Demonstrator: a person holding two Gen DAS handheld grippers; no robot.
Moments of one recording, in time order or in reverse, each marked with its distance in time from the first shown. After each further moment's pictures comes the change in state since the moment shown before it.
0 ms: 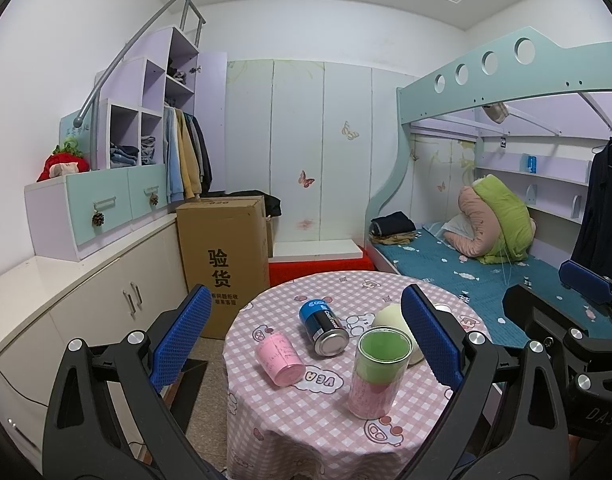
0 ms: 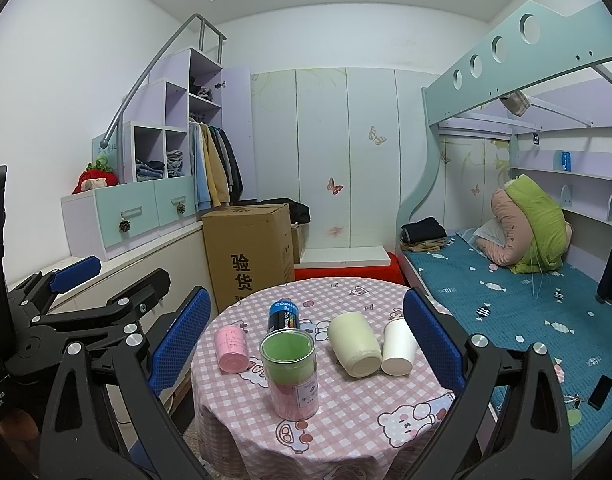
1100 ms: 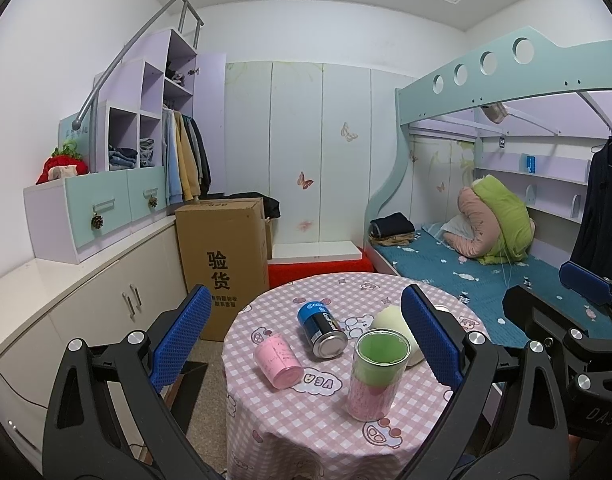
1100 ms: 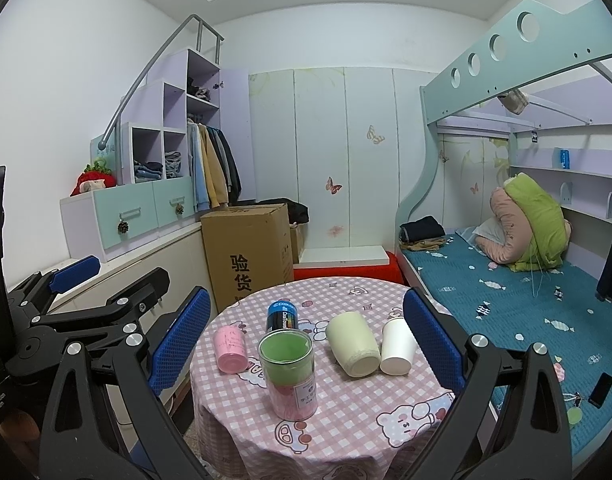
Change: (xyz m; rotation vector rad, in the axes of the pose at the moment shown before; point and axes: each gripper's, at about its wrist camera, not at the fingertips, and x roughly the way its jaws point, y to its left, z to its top) left arm 0.002 -0.002 -0.002 0.000 -0.006 0.001; right arm 0.002 -0.002 0.002 0.010 0.001 0.002
